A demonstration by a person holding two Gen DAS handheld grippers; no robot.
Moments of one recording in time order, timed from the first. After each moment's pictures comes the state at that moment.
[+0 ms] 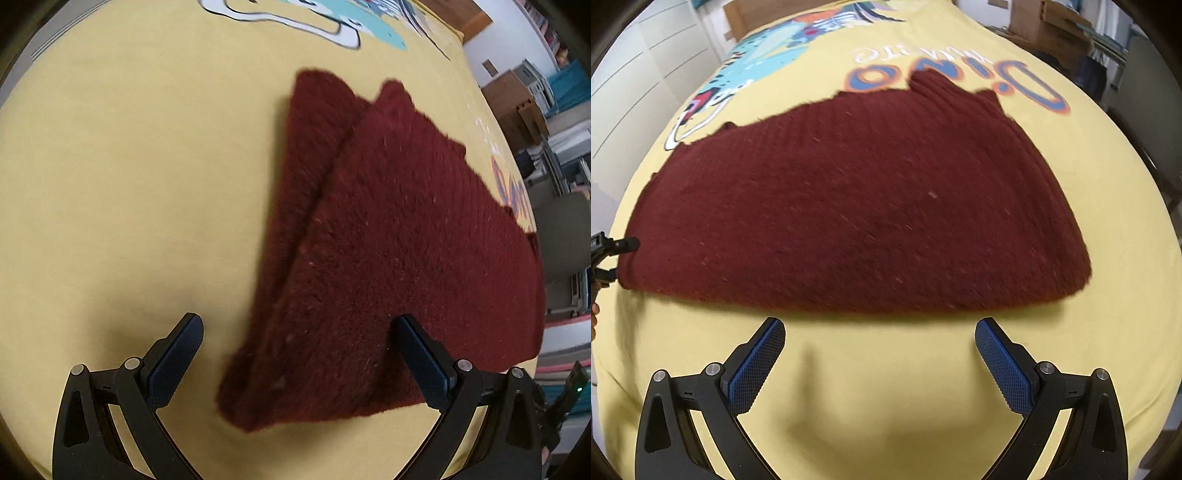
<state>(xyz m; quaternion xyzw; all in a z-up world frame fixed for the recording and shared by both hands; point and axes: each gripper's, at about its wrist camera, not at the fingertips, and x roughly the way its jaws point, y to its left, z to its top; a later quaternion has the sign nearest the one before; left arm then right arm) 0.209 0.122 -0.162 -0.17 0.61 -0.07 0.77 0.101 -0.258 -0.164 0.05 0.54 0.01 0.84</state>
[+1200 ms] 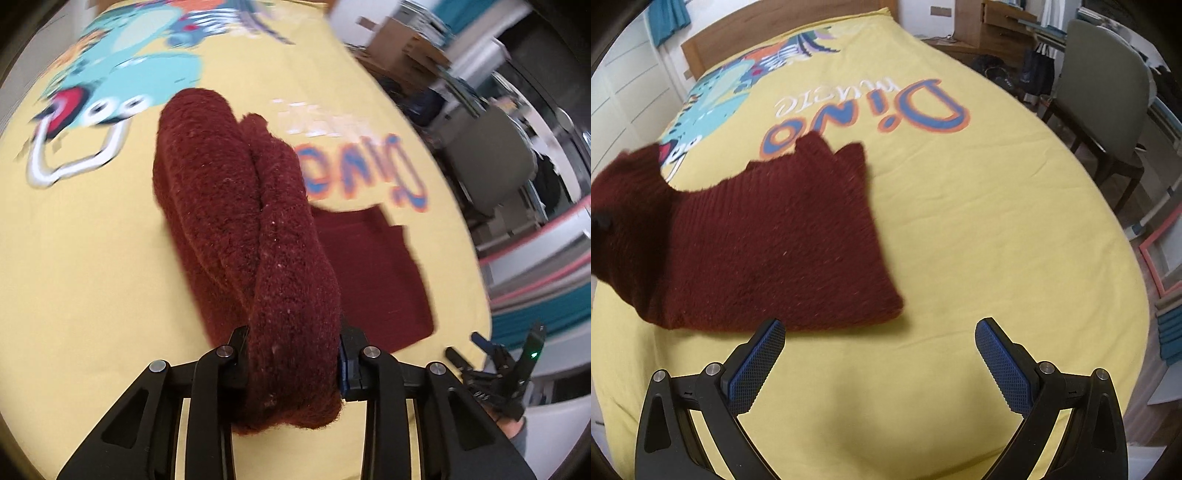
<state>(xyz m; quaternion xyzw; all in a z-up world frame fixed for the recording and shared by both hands) 0.223 -0.094 -0.003 -0.05 0.57 -0.24 0.79 0.075 -0.366 -0.097 0.08 0.50 -0.07 0.86</state>
